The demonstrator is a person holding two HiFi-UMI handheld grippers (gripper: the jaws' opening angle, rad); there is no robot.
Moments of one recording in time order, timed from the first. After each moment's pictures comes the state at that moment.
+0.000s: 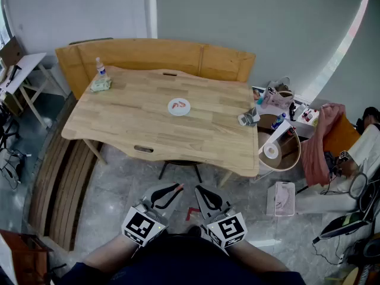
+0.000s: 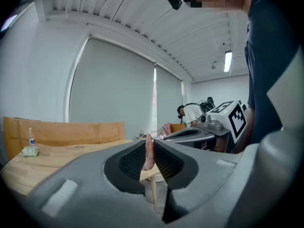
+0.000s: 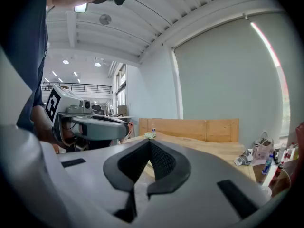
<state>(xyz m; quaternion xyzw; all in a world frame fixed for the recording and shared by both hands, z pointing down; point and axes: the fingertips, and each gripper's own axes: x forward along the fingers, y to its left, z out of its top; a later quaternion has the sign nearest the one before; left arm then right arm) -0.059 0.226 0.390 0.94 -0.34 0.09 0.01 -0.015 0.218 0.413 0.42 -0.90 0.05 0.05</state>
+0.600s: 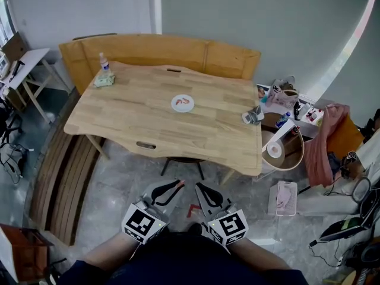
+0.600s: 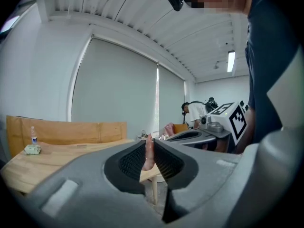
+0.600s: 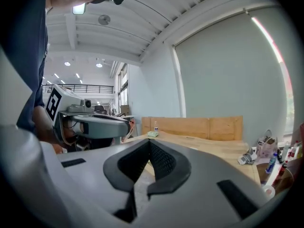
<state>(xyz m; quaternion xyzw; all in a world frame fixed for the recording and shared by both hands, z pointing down) -0.057 0.217 0.389 0.93 -0.35 0.08 0.02 -0.016 0.211 0.416 0.41 -0.91 0.06 0.06</state>
